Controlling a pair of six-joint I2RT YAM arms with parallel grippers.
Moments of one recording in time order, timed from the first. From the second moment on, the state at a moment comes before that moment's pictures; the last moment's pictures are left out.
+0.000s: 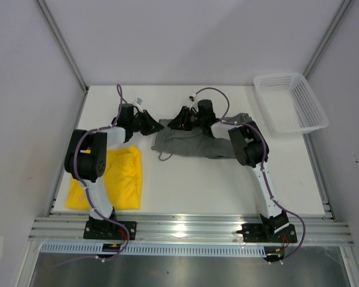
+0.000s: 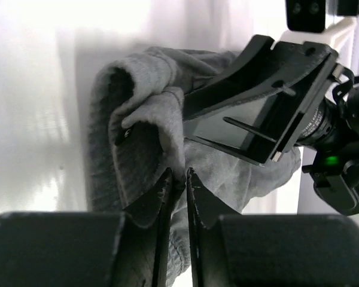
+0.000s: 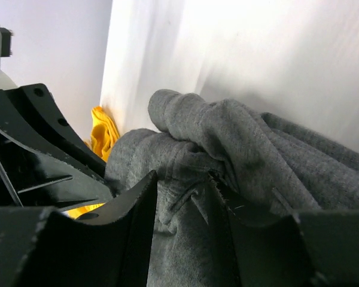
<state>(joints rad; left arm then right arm) -0.14 1.91 1.06 0.23 0.58 -0.72 0.48 2.47 1.70 0.37 -0.70 0.85</state>
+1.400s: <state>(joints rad) -0.14 1.99 1.20 0.12 0.42 -0.71 0.49 2.26 1.76 -0.26 -0.27 0.00</state>
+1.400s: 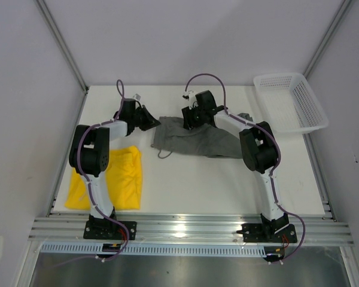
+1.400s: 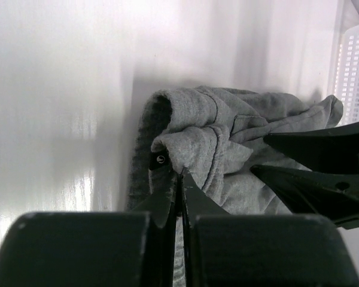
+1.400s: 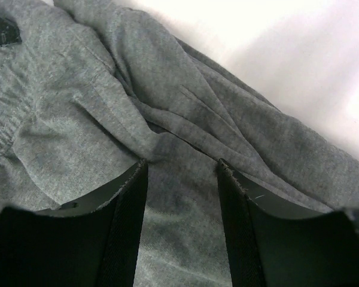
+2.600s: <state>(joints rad) -0.14 1.98 1.18 0.14 0.38 -0.70 0.55 2.35 1.87 -0.27 -0.34 0.01</state>
